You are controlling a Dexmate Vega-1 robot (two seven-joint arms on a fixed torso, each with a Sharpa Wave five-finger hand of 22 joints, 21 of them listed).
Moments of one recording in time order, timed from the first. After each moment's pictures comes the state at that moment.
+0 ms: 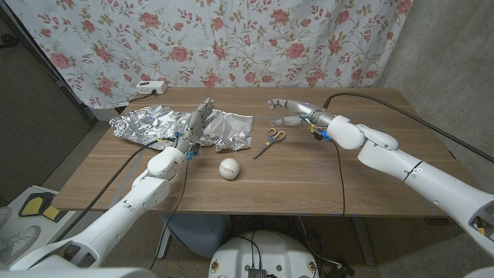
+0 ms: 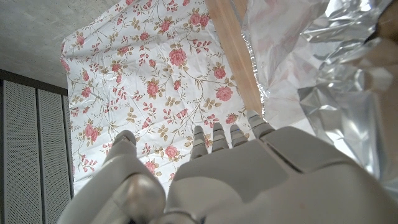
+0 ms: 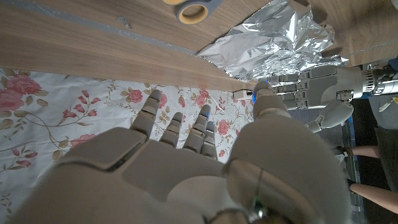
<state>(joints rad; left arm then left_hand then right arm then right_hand) 0.90 0.56 0.39 -1.36 -0.58 -0.36 -0.07 0.24 0.01 0.39 -0.12 0.18 0.07 -0.06 0.19 0.18 0.02 0.05 0.23 0.20 -0.09 0.06 0.18 0.18 0.01 0.11 0.20 0.17 -0.67 -0.79 -0.67 -1.73 -0.33 0.06 0.09 0.82 0.03 0.31 -0.19 0.21 0.06 -0.12 0.24 0.21 0.28 -0.19 0.22 0.27 -0.01 -0.03 0.22 0.21 0.17 0.18 0.19 0.17</state>
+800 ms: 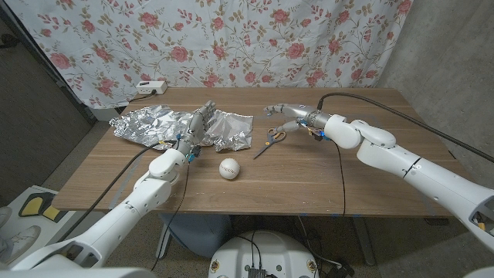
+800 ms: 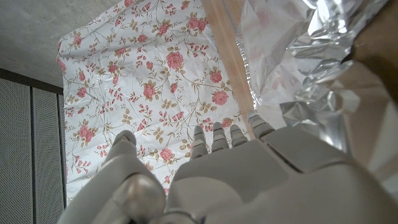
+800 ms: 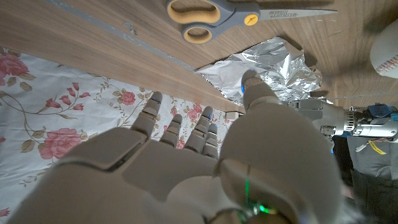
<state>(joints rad) 0.90 0.55 0.40 -1.34 -0.60 -0.36 -0.09 0.24 0.01 0.39 -0.12 0.18 0.07 -0.06 0.19 0.18 0.02 0.05 0.23 0.20 -0.09 0.06 0.18 0.18 0.00 0.10 0.20 0.17 -0.64 -0.81 -0.71 -1.75 -0.44 0.06 0.15 0.98 0.03 0.37 -0.18 0.20 0.06 -0.16 0.23 0.21 0.29 -0.22 0.21 0.27 -0.02 -0.03 0.22 0.20 0.17 0.14 0.19 0.17</state>
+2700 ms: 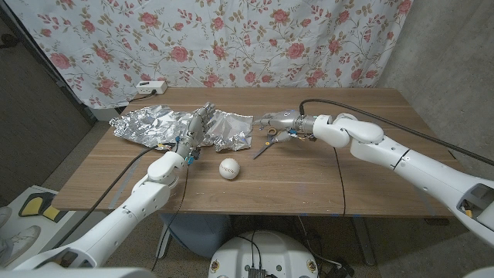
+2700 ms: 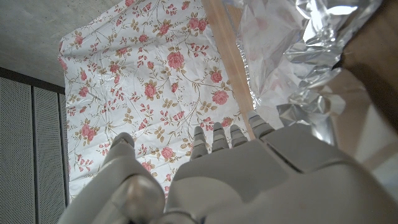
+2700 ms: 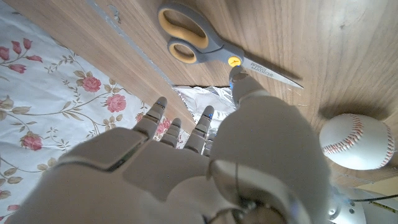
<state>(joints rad) 0.94 0.57 0.39 -1.38 -0.60 -0.35 -0.06 0.22 0.00 0.37 -0.12 0.18 0.07 -0.06 0.19 0.18 0.02 0.05 0.23 0.20 -0.09 0.06 0.18 0.18 0.00 0.11 0.20 0.17 -0.54 -0.78 -0.81 -1.71 -0.79 0.19 0.29 1.14 0.07 0.40 -0.17 0.18 -0.10 -0.18 0.18 0.21 0.29 -0.22 0.22 0.27 -0.08 -0.03 0.20 0.20 0.13 0.06 0.18 0.17</state>
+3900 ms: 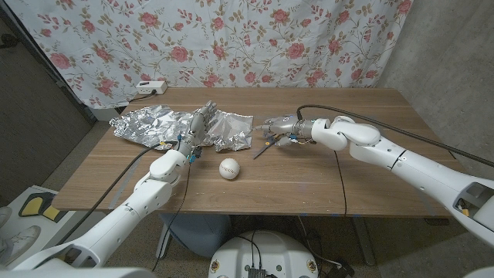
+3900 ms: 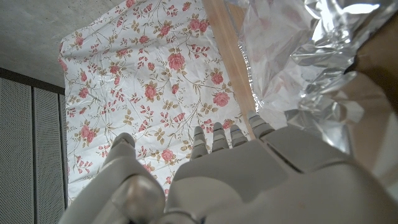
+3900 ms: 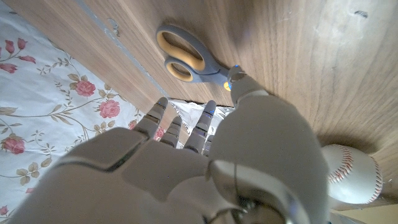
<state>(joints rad) 0.92 0.56 0.40 -1.37 -0.60 -0.35 -0.07 0.22 0.01 0.37 -0.12 0.18 0.07 -0.06 0.19 0.18 0.02 0.05 0.23 0.20 -0.09 0.06 0.18 0.18 0.00 0.11 0.20 0.17 -0.53 -0.77 -0.84 -1.67 -0.87 0.22 0.29 1.15 0.08 0.39 -0.16 0.18 -0.11 -0.15 0.20 0.21 0.34 -0.21 0.29 0.33 -0.05 -0.04 0.21 0.20 0.14 0.05 0.18 0.17</state>
